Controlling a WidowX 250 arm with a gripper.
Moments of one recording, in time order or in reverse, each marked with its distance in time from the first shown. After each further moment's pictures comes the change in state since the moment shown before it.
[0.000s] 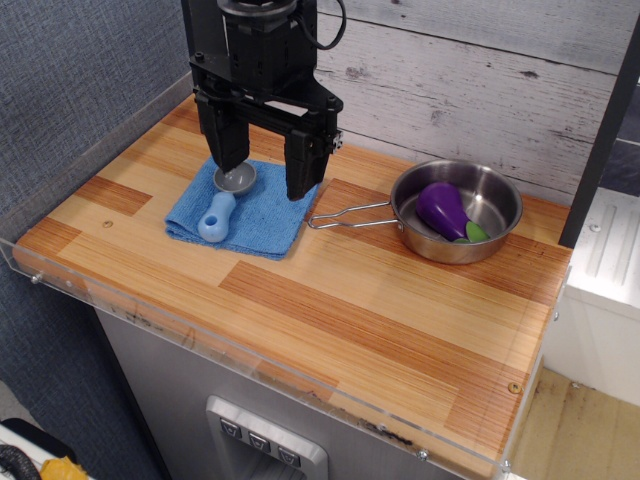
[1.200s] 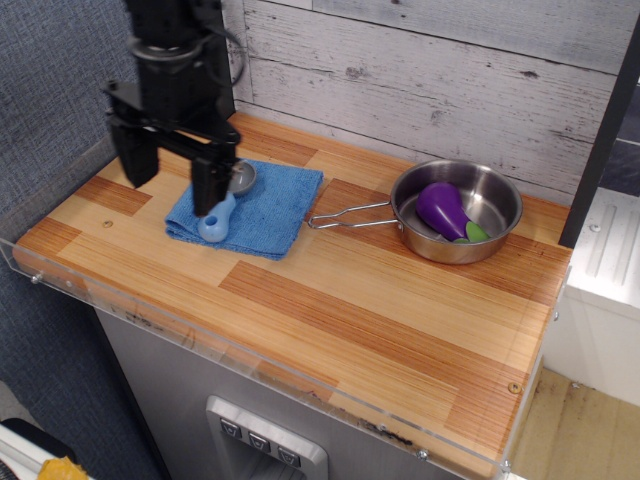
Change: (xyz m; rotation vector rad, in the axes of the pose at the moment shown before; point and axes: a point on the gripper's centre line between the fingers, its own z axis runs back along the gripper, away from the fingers) arm -0.021 0.073 -0.032 0.110 0.022 0.083
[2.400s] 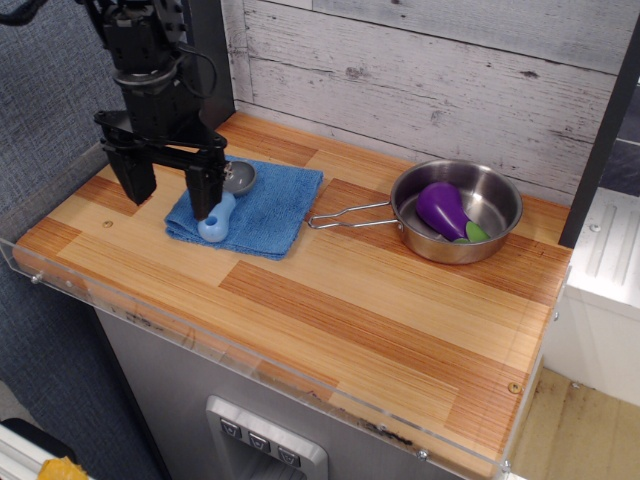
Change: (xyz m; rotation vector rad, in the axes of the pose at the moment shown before) arm 0.018 0.014 -0.032 -0.094 -0.031 0.111
